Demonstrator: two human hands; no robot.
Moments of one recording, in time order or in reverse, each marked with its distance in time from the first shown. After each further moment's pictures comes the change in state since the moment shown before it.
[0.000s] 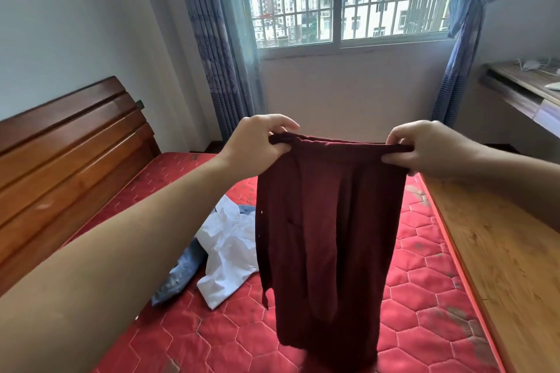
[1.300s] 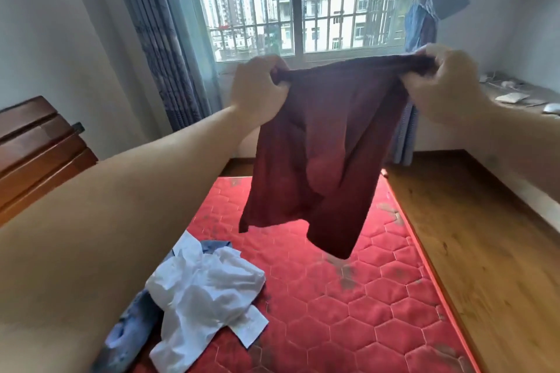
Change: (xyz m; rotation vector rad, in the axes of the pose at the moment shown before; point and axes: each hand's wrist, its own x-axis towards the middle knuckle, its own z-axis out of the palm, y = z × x) left_hand 0.221 -0.013 0.046 0.047 0.258 0.034; right_hand 0.144 0.061 -0.072 0.049 0.736 0.040
